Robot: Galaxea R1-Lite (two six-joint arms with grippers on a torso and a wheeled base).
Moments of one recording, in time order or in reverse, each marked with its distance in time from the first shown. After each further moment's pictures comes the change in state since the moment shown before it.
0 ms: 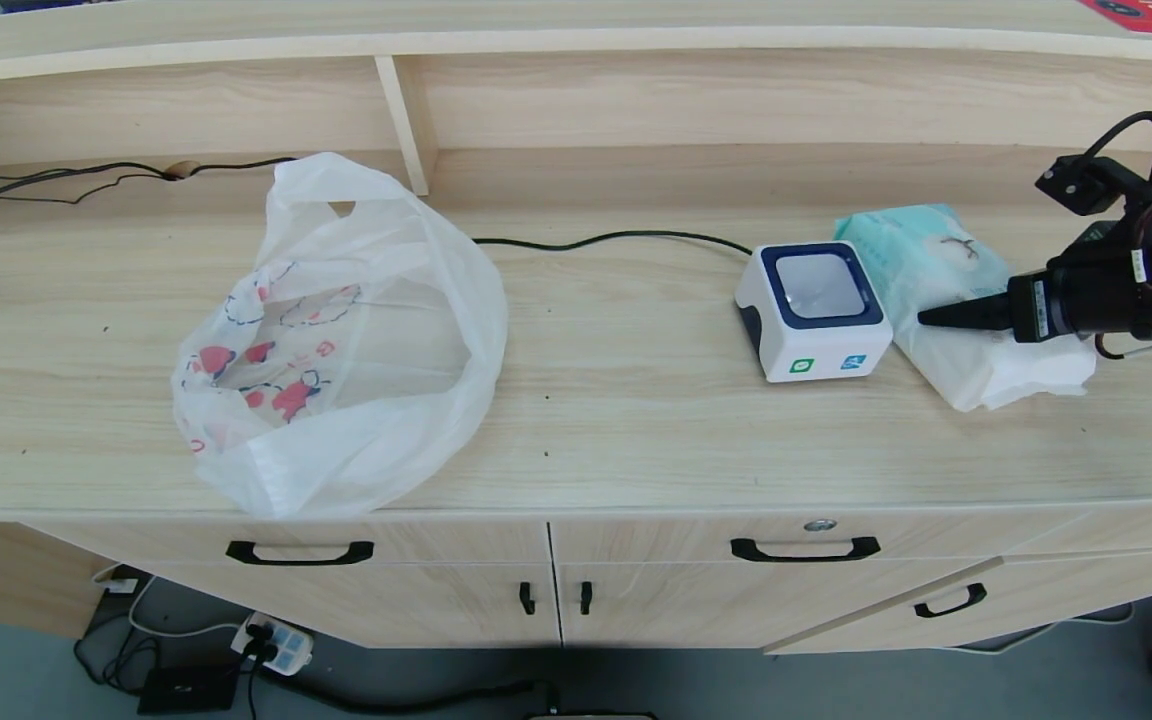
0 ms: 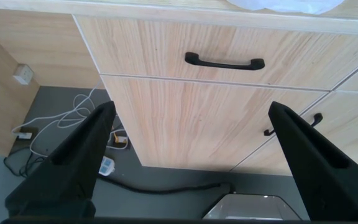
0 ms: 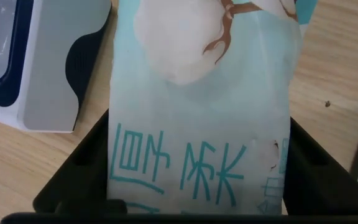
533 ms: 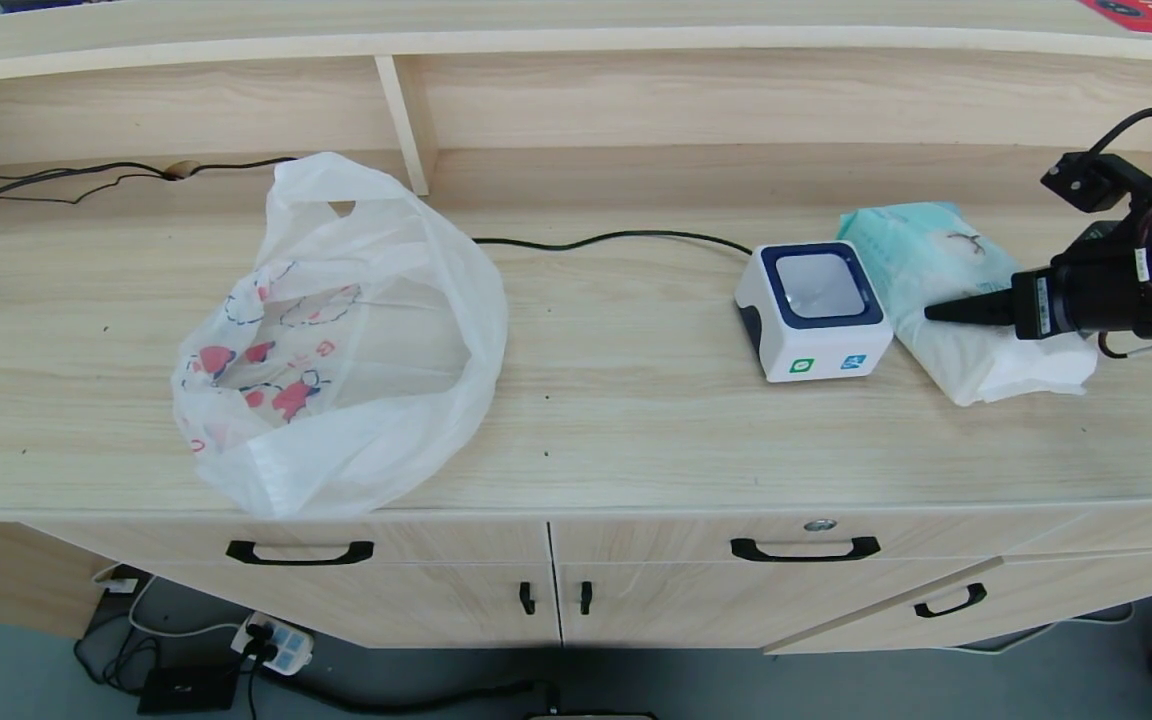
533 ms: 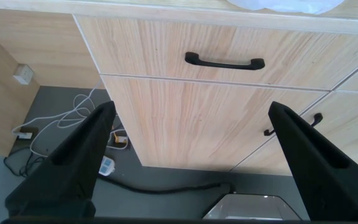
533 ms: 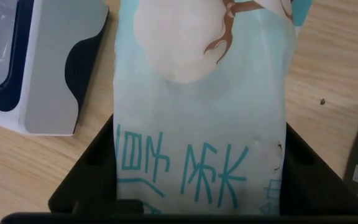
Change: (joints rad) left arm 0.000 0.000 0.000 0.000 0.000 0.000; right arm -0.001 -0.010 0.010 -0.018 -0.010 0.026
